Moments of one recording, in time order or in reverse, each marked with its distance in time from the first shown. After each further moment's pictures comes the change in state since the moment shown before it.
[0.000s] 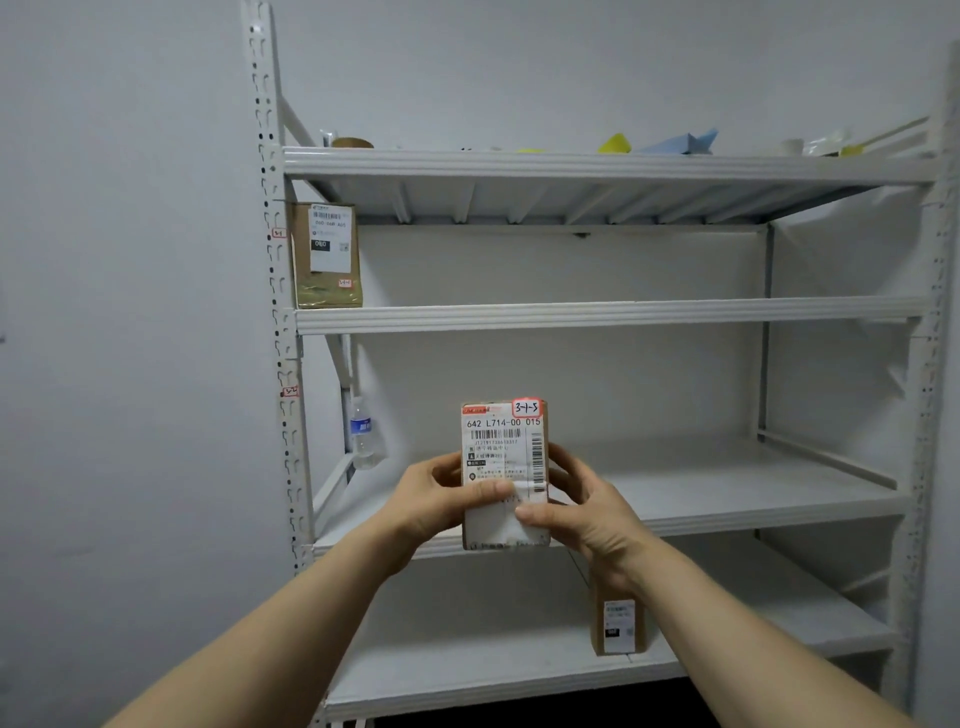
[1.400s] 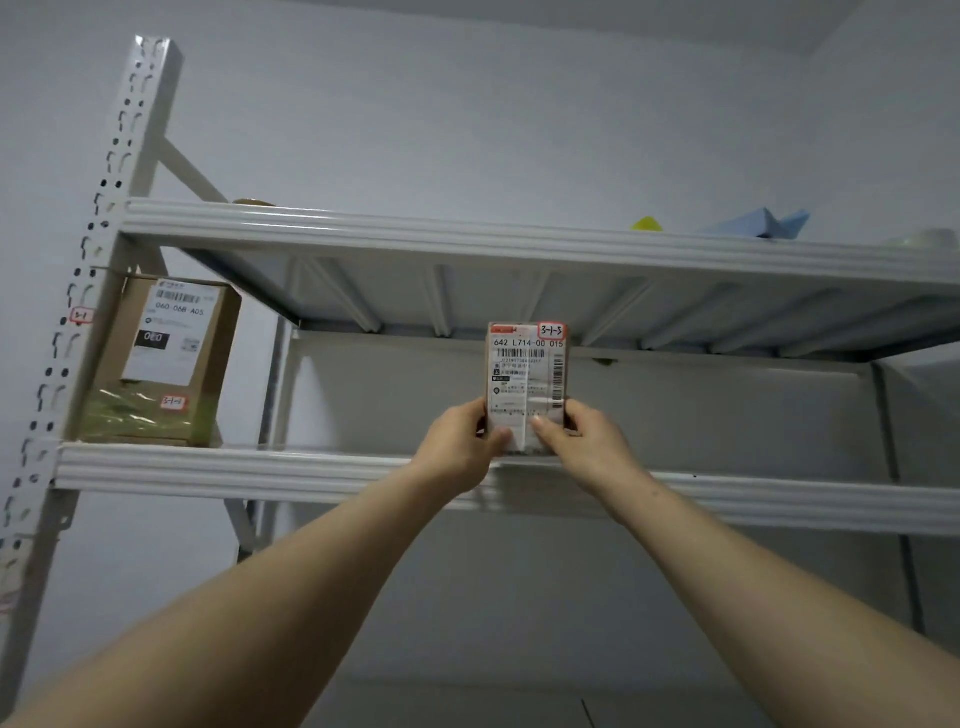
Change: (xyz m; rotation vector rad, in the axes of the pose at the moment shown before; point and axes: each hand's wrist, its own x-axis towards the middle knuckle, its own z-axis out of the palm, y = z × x) left_hand 0.469 0.060 0.018 0.649 0.360 0.425; right_hand 0.411 -0.111 -0.188 -0.772 0.279 -0.456
